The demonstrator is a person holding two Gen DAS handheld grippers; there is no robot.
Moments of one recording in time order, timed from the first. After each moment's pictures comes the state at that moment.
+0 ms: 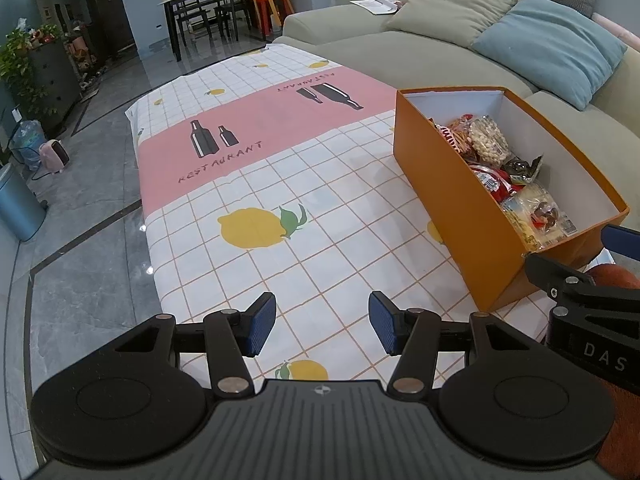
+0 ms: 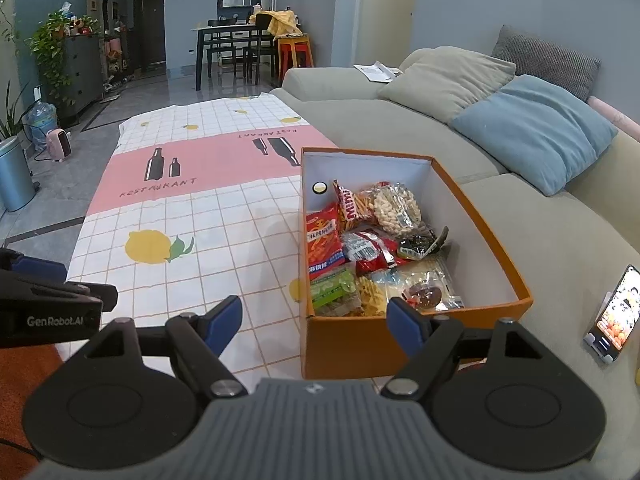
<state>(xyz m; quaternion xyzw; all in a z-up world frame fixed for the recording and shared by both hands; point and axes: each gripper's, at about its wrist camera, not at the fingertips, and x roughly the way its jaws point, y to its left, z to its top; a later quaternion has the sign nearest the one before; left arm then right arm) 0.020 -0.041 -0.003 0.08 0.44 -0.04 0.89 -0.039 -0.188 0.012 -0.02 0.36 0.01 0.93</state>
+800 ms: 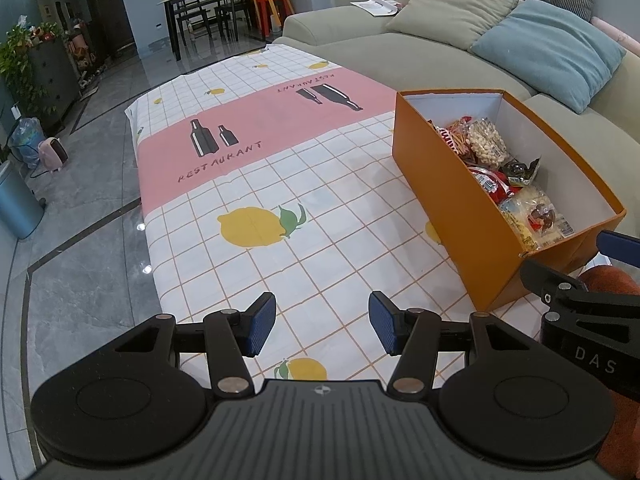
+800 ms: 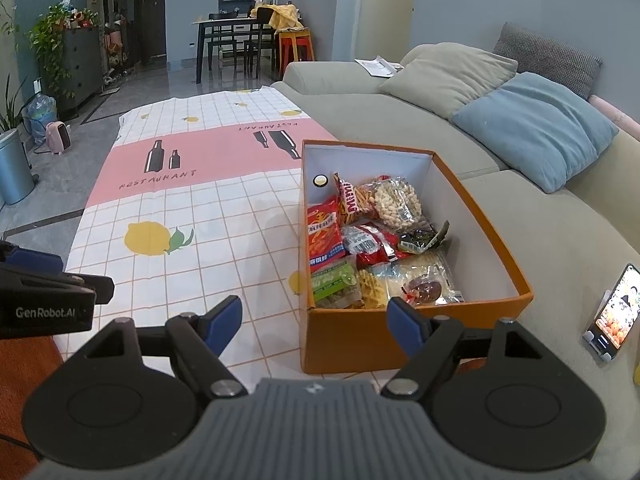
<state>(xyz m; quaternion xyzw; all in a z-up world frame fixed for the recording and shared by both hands) 0.019 -0.041 -0.001 0.08 0.44 -0.04 0.89 -0.041 -0.187 0.009 -0.02 0.37 0.01 0.93</state>
